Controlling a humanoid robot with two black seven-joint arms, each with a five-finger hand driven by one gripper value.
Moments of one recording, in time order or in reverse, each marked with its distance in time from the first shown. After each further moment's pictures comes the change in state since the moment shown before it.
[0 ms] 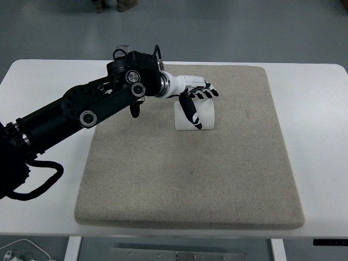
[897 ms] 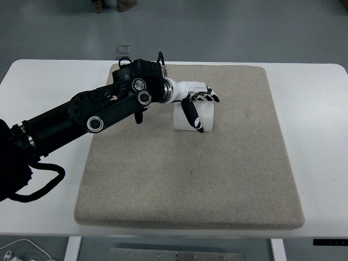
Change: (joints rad) left arm 0.000 -0.013 0.063 0.019 0.000 0.041 -0.026; right arm 0.000 0.000 0.000 0.000 0.000 0.000 0.000
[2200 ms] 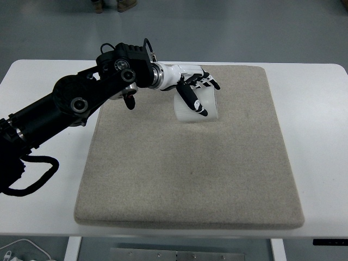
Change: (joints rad) left arm -0.011 0.059 -0.111 0.025 -0.201 -0.012 -0.042; right arm 0.000 0.000 0.000 0.000 0.000 0.000 0.000
